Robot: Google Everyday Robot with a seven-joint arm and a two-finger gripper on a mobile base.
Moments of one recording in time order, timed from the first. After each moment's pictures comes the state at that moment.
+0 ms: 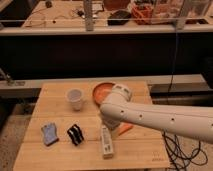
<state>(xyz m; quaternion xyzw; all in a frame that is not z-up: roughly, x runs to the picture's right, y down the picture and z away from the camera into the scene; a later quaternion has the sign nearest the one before) 0.016 0.182 0.702 -0.25 -0.12 -0.23 0.93</state>
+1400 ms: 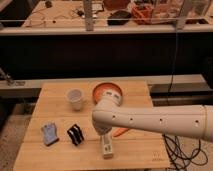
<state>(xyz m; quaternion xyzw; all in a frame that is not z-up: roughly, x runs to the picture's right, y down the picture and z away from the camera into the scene) -0.030 0.210 0.715 -0.25 -0.16 -0.27 0.91</state>
